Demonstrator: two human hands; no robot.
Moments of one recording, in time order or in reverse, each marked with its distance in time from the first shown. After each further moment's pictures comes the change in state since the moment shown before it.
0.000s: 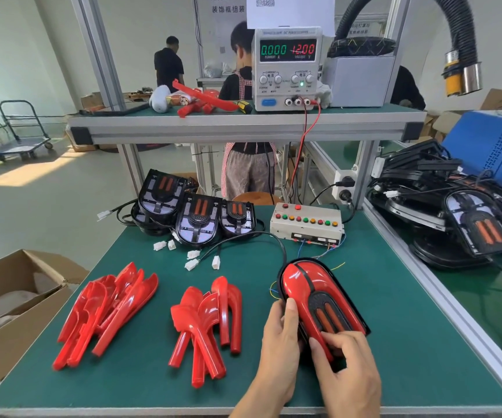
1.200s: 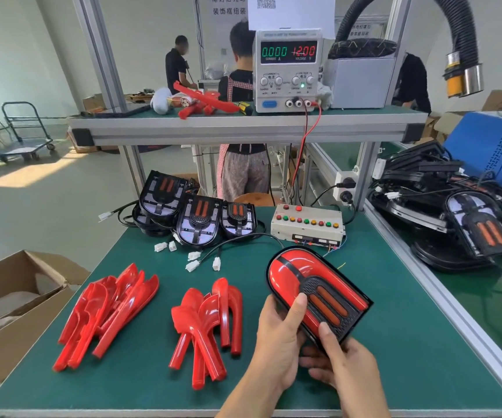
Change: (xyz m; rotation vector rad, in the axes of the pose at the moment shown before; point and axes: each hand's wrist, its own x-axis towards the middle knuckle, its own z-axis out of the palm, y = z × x) left_hand 0.006 0.020 0.003 -0.272 -0.020 -0.034; right_hand 0.023 -0.010 -0.009 0.547 -0.374 0.803
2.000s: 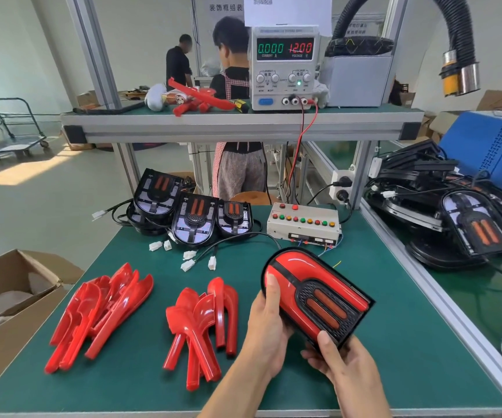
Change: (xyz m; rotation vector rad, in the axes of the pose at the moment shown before) left_hand 0.014 0.016 -0.002 0.086 -0.012 -0.038; right_hand 0.005 0.013 -0.013 0.117 -0.050 -0.104
